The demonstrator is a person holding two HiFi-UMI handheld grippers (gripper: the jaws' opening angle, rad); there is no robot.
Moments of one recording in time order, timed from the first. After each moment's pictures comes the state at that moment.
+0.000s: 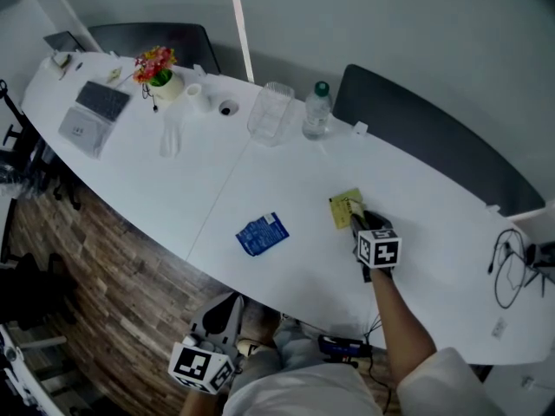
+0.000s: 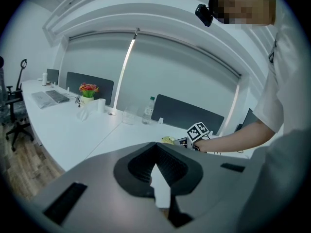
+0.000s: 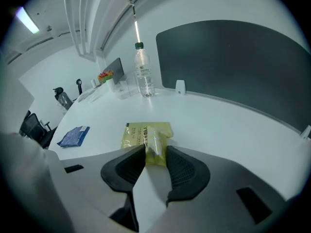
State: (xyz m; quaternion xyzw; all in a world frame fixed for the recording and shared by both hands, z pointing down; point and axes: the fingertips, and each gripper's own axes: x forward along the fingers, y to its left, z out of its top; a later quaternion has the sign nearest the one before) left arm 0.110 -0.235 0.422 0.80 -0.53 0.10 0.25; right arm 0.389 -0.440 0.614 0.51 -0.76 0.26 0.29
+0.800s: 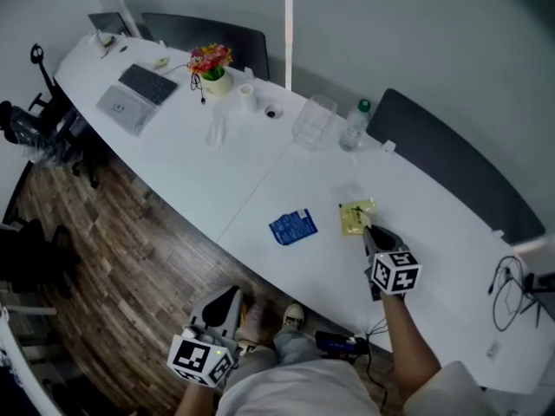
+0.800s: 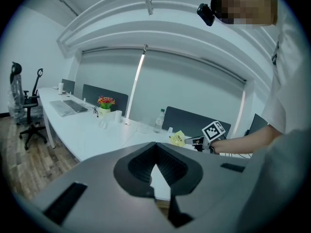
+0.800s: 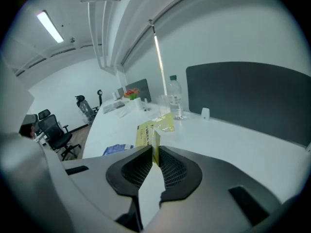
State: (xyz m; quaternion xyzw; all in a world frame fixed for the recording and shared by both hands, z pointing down) left arm 0.051 -0.184 0.386 0.77 -0.59 0.06 0.22; right arm 0.318 -0.388 0.513 0.45 -0.84 0.21 0.23
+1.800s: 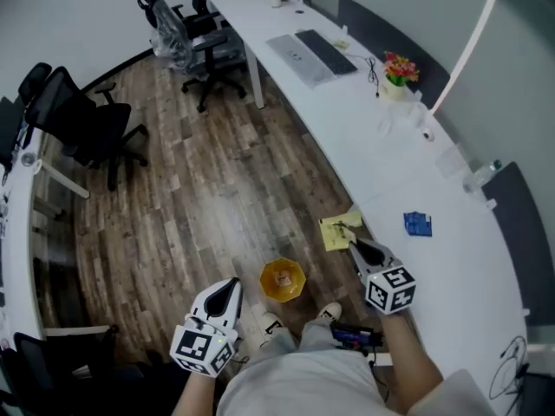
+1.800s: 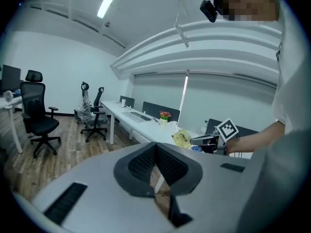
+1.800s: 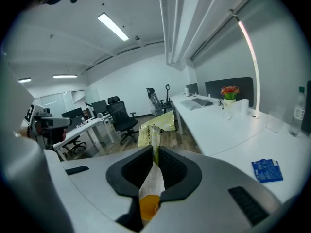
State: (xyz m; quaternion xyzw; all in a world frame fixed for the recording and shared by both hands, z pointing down) left arm -0.155 0.130 0.372 0.59 -0.78 0.01 0.20; right arm -0.034 -0.114 0.458 0.11 -0.96 0.14 0.22
